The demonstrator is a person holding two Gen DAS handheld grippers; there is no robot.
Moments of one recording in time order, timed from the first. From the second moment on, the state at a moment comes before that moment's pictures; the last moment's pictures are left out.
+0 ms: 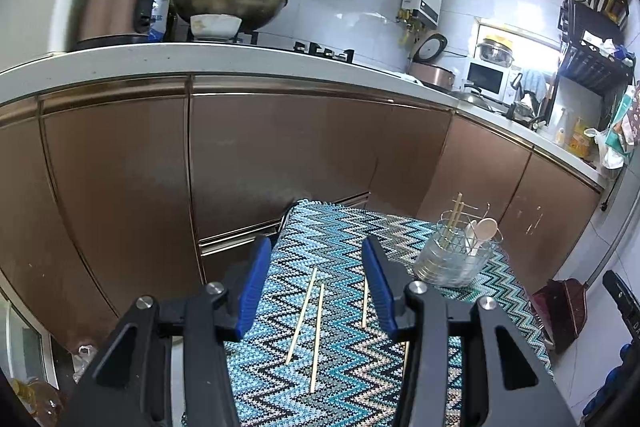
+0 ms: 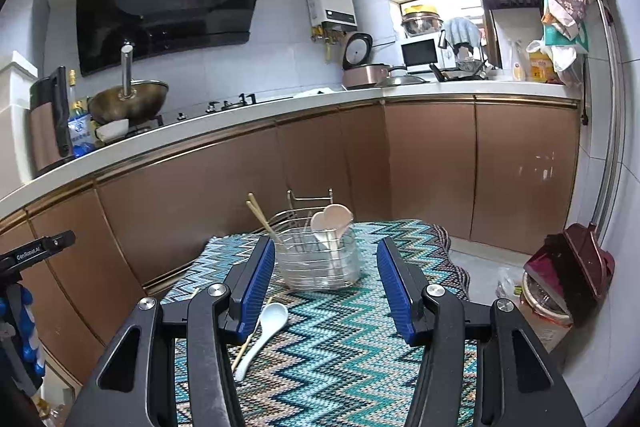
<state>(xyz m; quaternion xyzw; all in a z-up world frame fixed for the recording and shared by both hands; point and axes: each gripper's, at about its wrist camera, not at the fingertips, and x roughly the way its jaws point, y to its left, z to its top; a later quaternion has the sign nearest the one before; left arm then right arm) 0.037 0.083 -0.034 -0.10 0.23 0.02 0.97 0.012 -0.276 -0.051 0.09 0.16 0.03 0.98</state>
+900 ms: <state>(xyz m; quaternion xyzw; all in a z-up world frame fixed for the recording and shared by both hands) 0.080 0.050 -0.087 -0.08 0.32 0.00 0.95 0.033 -0.302 -0.095 0.12 0.21 0.02 0.97</state>
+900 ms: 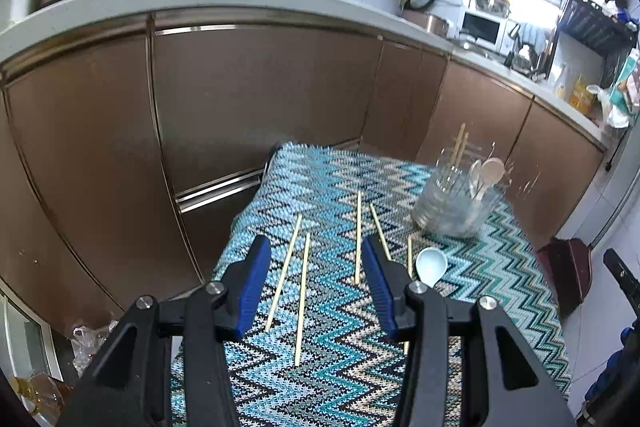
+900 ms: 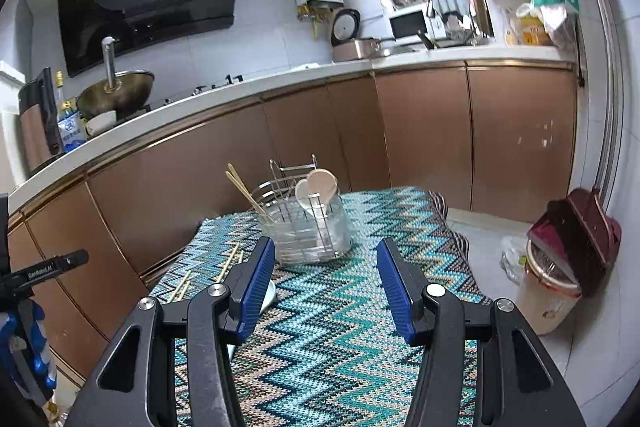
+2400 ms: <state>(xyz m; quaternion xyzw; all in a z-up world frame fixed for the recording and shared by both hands) 0.377 -0.028 -0.227 -0.04 0.59 -0.10 0.80 0.247 -0.228 -0.230 0.14 0.45 0.26 0.84</state>
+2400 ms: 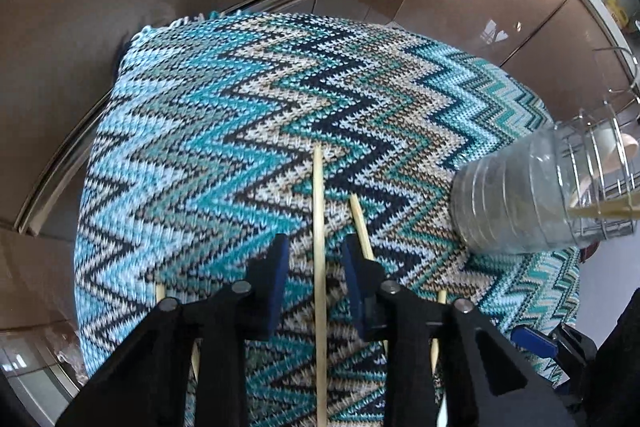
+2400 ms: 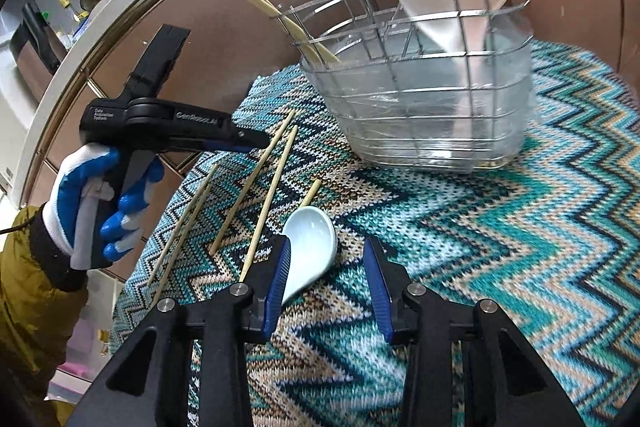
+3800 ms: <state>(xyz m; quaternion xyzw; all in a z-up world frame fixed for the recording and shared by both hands) 0.332 0.000 -0.188 -0.10 0.51 -0.10 0.85 0.229 -0.231 -0.217 0.10 0.43 0.26 0.86</state>
